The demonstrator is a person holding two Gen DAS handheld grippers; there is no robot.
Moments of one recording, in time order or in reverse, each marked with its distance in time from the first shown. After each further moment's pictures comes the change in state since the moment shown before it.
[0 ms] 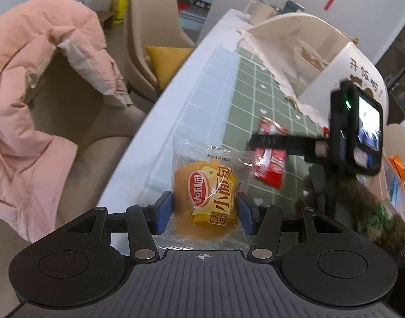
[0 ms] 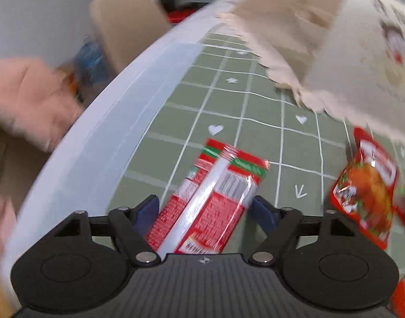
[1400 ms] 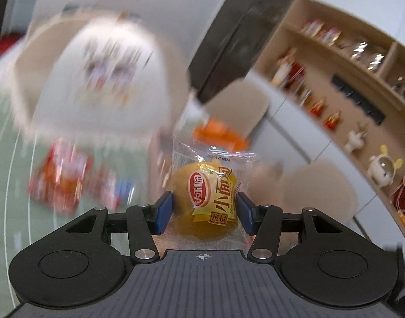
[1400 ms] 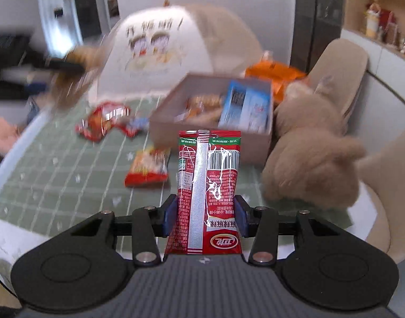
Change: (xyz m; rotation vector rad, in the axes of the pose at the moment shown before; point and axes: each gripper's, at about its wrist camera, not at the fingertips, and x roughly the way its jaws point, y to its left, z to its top) left arm -0.011 -0.346 -0.023 0.434 -0.068 -0.578; right arm -0.285 -0.314 -0.245 0.328 -0.200 -0.175
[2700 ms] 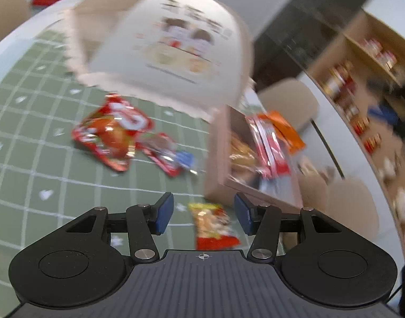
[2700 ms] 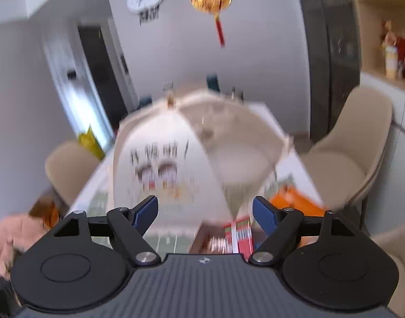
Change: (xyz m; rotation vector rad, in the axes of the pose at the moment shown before) left arm 0.020 0.091 -0.047 -0.291 0.084 0.153; right arm 0.023 -0.036 0.235 0.081 -0.148 0.139
